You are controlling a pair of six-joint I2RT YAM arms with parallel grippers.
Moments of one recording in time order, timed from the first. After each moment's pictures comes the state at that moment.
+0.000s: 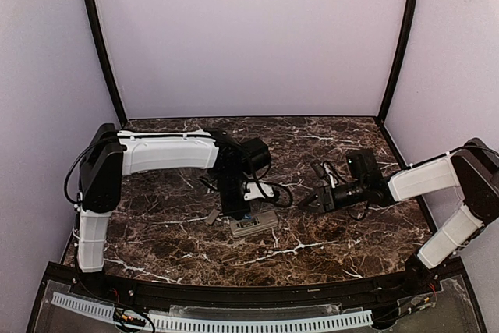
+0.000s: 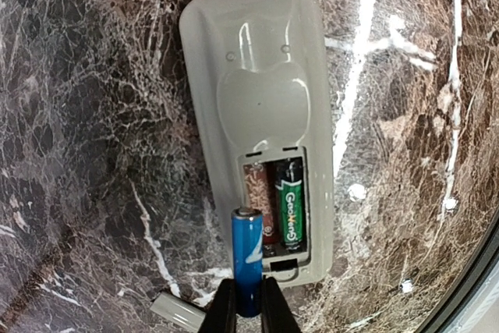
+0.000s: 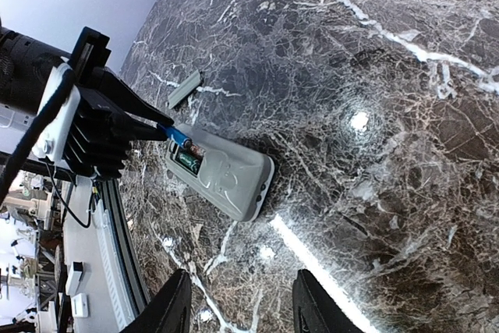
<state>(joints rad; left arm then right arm) -0.97 2.11 1.72 -1.10 0.05 0.41 0.51 1.52 0.56 0.21 -0.79 0.36</state>
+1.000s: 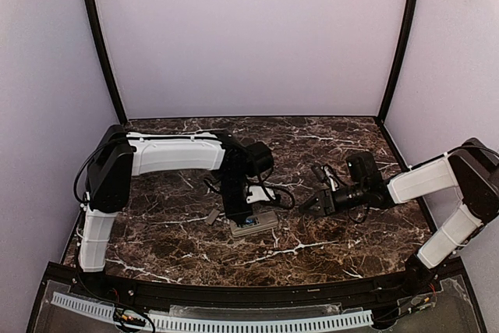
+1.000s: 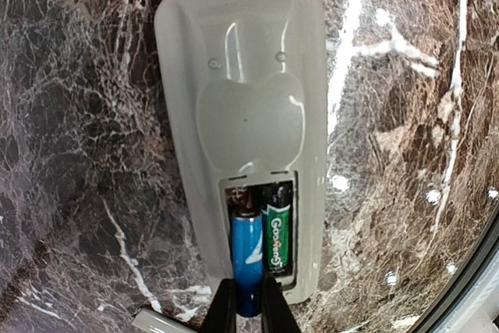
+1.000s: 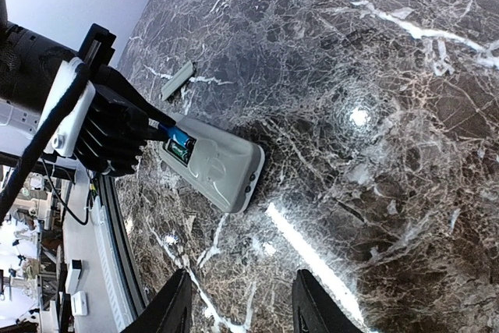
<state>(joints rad) -0.97 2.17 1.77 -1.13 0.09 0.40 0.51 1.53 0.53 0.23 -0.79 0.37</state>
